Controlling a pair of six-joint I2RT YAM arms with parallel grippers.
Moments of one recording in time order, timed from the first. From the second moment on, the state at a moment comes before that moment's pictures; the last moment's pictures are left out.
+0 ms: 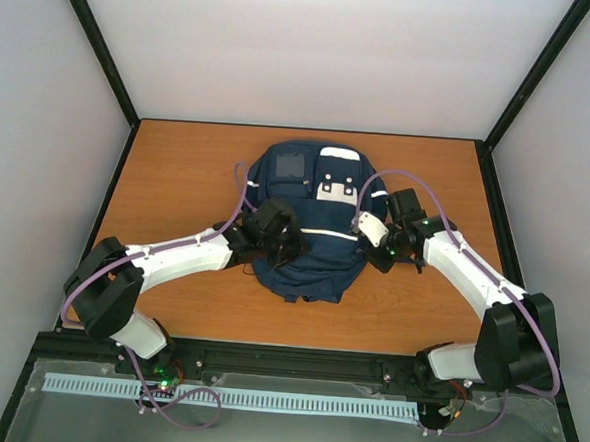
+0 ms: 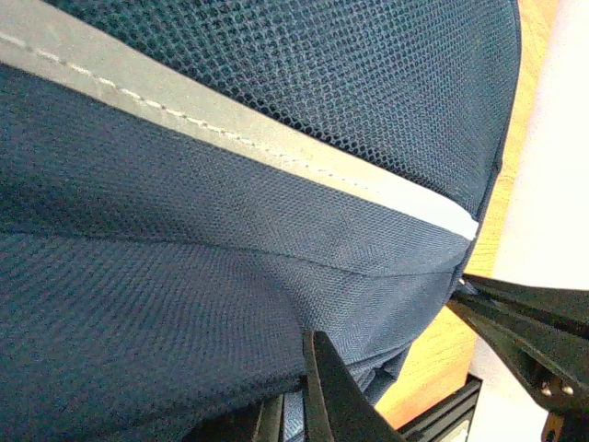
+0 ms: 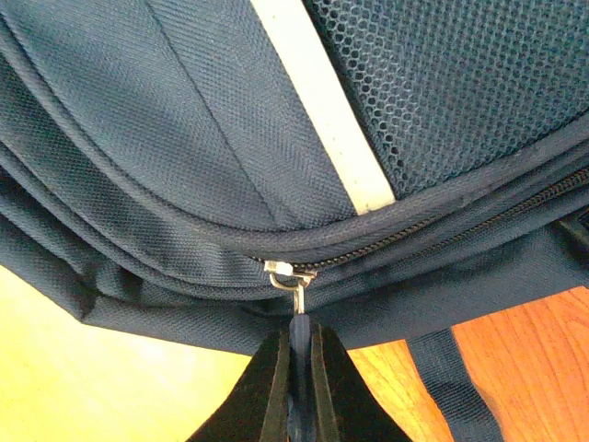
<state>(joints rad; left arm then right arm) -0.81 1.52 0.94 -0.22 0.15 -1.23 0.35 1.35 0.93 -0.77 -0.27 -0.60</state>
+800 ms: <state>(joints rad) -0.81 1.52 0.93 -0.21 0.18 -1.16 0.31 1.51 1.01 -0.69 -0.21 -0.60</state>
